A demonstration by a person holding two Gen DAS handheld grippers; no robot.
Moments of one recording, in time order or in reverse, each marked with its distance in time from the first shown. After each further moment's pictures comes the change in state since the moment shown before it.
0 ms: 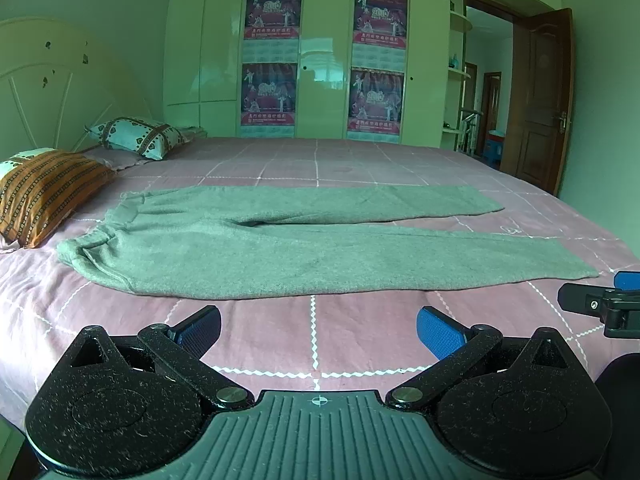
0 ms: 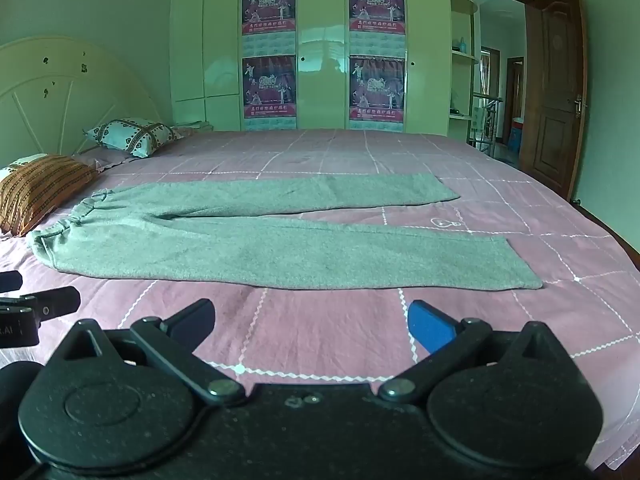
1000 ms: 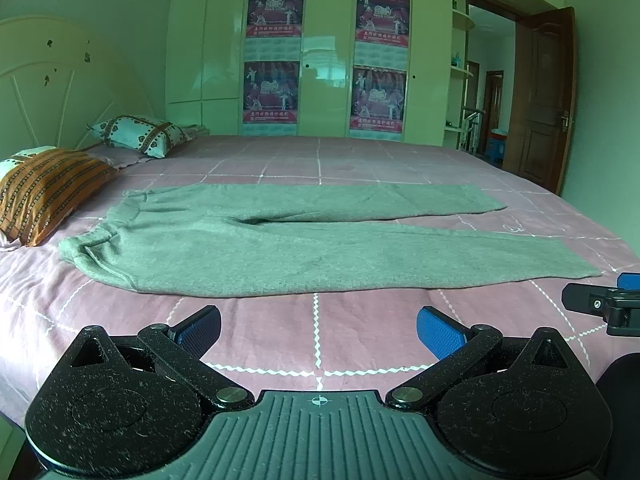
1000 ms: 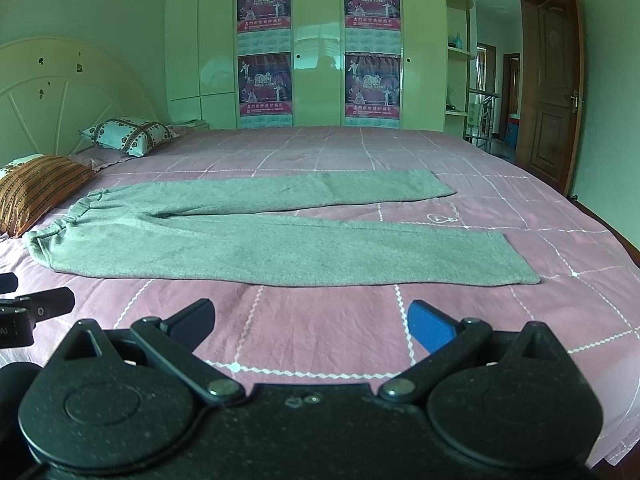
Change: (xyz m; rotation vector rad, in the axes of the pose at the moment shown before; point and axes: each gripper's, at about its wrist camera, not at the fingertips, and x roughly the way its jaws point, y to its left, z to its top) left arm 0.004 0.003 -0.001 -0.002 0.009 0.005; right arm 0.002 0.000 0.000 0.010 0.010 -0.008
